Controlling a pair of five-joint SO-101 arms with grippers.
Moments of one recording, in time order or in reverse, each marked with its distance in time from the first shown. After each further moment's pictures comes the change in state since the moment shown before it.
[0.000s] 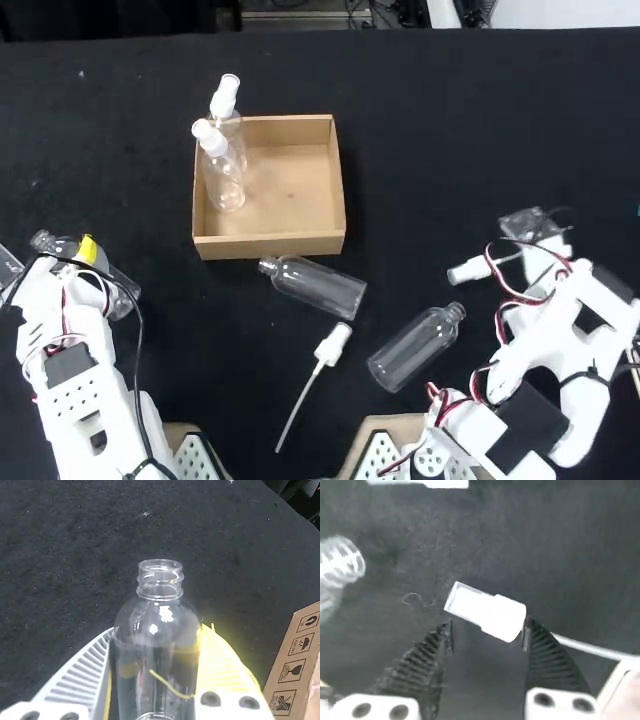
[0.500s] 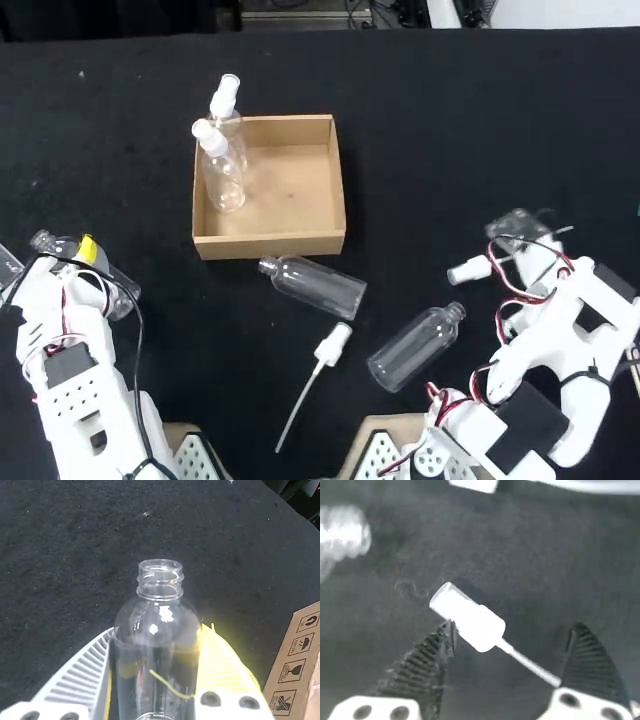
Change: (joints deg) left arm 0.0 0.0 0.0 0.0 0.0; right arm 0.0 0.0 -0.2 -3.3 26.5
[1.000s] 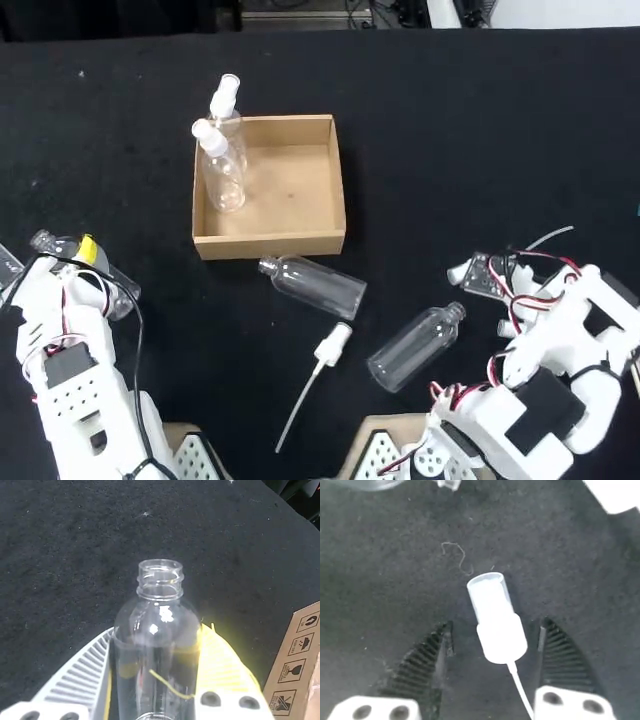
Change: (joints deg) left arm 0.0 0.0 0.0 0.0 0.0; right arm 3.1 6.2 0.0 -0.4 27.0
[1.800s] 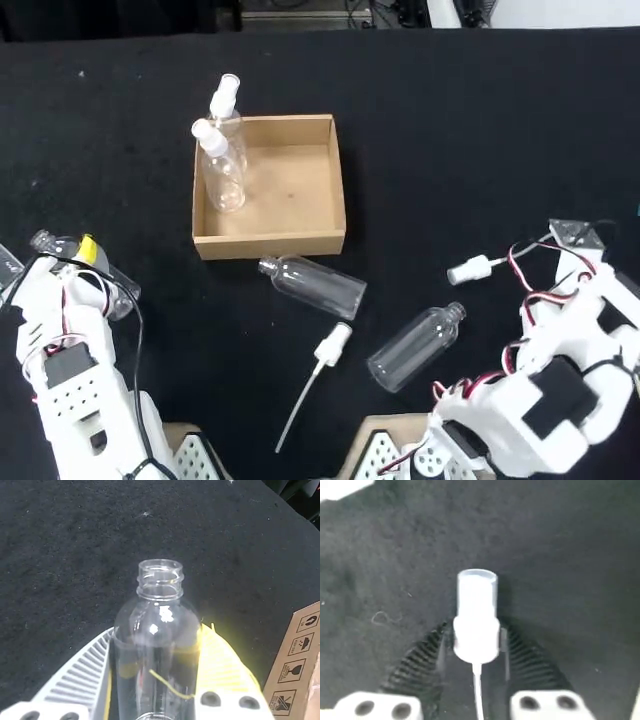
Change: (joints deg) left arm 0.0 0.0 0.0 0.0 0.0; right arm 2.2 6.2 -4.9 -0.2 -64.2
